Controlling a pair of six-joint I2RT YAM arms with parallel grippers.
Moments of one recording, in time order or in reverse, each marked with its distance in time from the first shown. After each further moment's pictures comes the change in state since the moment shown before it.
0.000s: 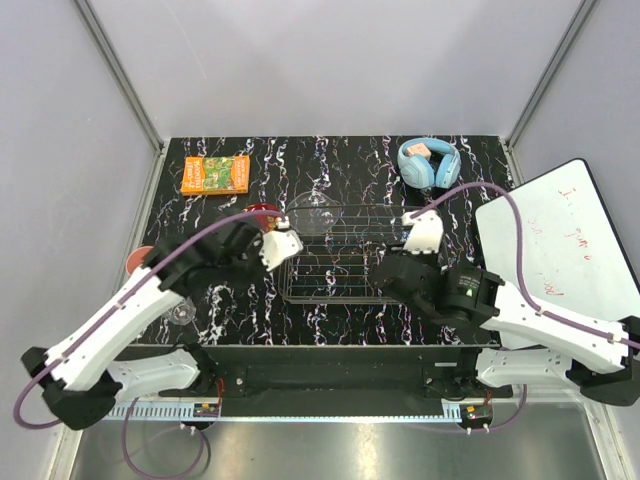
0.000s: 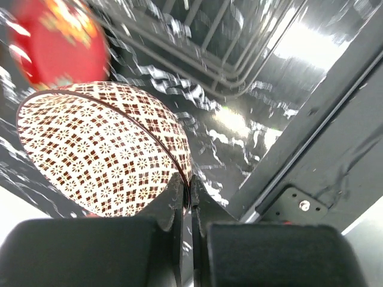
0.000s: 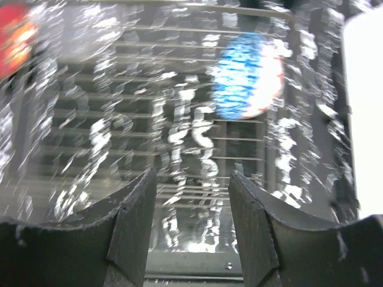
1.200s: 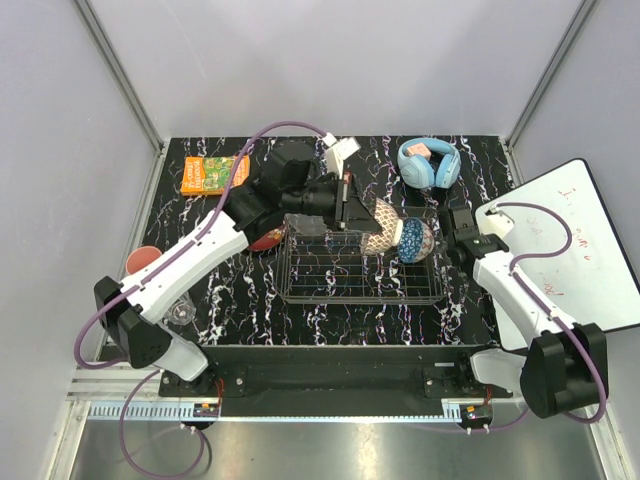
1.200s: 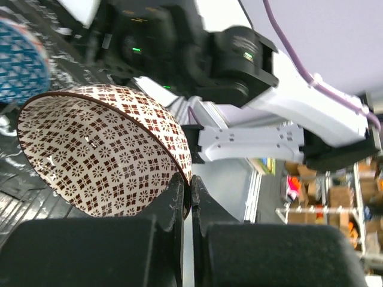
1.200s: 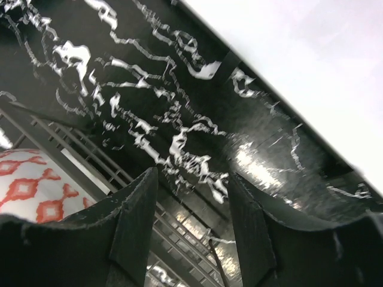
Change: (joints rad) left arm -0.008 0.441 0.330 0.775 0.709 -1.056; right arm -0.955 0.158 -0.317 0.344 -0.296 0.119
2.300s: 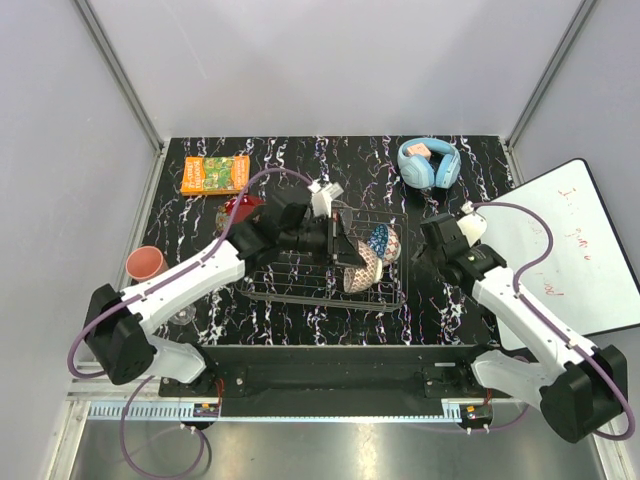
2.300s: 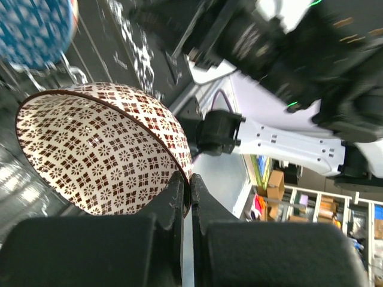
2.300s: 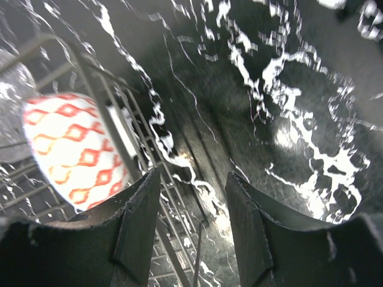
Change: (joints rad) left arm 0.014 -0.127 -0.423 0.148 -0.093 -0.188; right arm 0.214 -0.132 -0.008 -0.016 -0.200 0.025
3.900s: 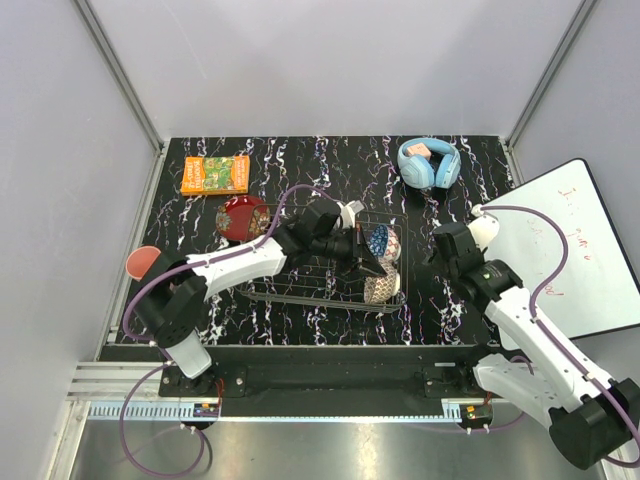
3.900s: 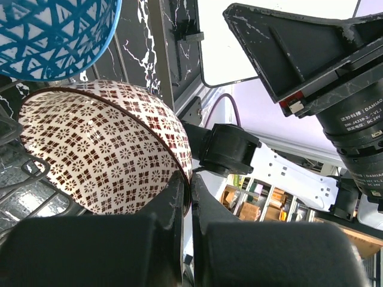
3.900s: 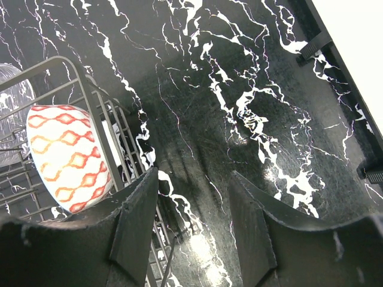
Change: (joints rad) left arm -0.048 0.293 -0.043 0.273 0.044 -0.201; right arm 0.000 -0.163 -0.040 0.007 0.103 -0.142
